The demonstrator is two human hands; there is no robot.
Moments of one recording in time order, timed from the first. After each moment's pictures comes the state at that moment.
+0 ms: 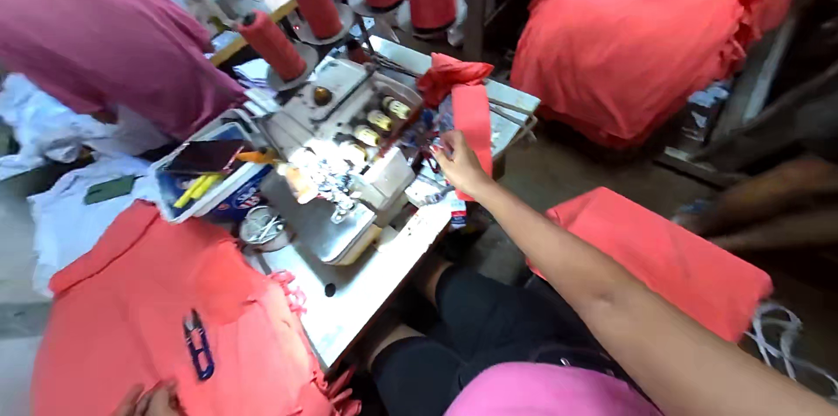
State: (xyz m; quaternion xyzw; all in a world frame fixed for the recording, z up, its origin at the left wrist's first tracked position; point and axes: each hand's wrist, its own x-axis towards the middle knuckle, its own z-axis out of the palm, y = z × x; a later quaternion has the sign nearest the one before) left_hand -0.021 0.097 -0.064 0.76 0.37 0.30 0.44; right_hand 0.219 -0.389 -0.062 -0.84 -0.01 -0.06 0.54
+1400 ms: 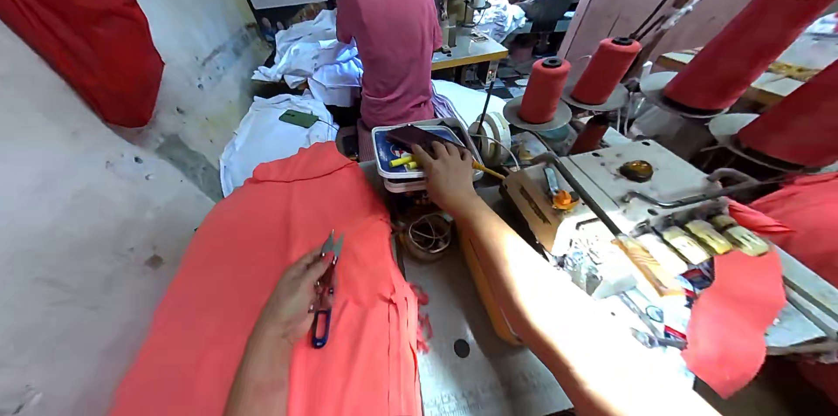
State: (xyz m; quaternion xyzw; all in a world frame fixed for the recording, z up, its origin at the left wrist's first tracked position) left_hand 0.062 0.102 0.019 0.66 0.36 0.11 0.65; right_hand 0.299 -0.035 0.015 -0.89 -0.39 -0.13 0.22
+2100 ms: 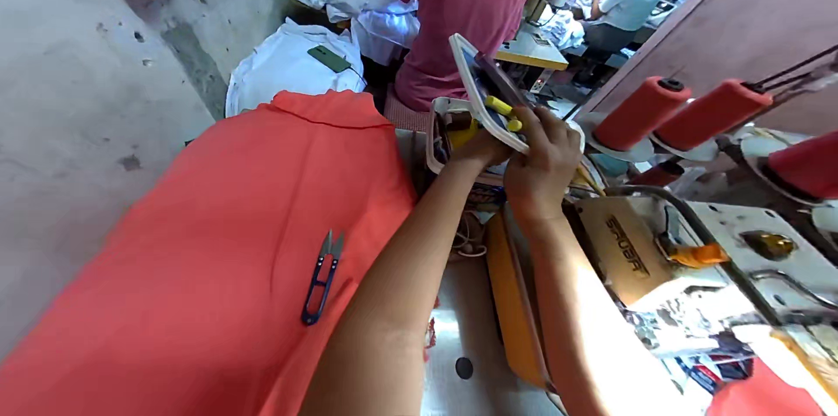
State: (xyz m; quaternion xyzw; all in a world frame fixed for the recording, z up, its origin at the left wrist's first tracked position) left_hand 0.265 0.056 0.071 0.90 0.09 0.03 0.42; right_hand 0.301 -0.045 0.021 -0.80 -0.37 -0.37 0.28
